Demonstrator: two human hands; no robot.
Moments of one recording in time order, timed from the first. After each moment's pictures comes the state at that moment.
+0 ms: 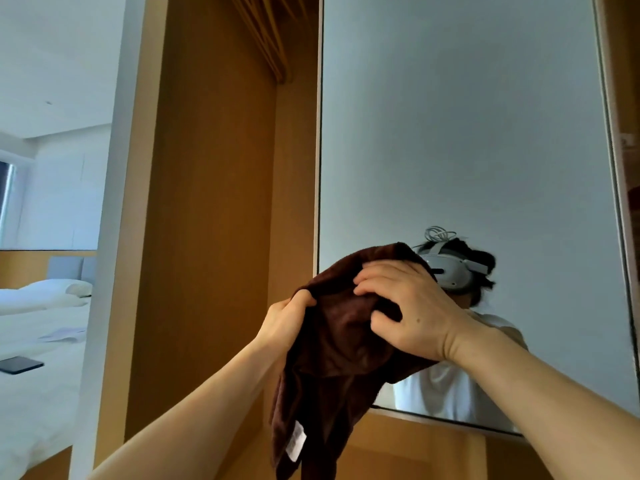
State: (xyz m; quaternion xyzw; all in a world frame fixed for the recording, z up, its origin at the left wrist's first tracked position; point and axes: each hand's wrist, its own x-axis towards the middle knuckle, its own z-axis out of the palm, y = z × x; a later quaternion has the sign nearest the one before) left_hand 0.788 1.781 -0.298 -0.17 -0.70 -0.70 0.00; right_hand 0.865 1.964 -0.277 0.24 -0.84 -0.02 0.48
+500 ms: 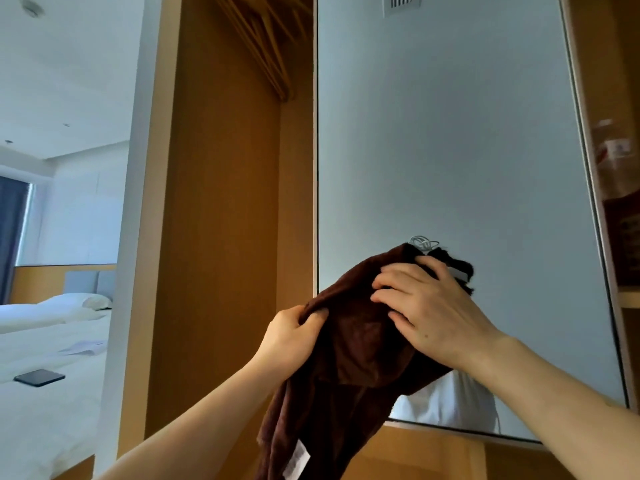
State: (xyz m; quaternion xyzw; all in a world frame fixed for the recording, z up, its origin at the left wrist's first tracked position) left_hand 0.810 1.769 -0.302 -0.27 -0.76 -0.58 0.12; right_hand 0.891 1.975 -0.275 0.20 -0.80 -0.20 0.53
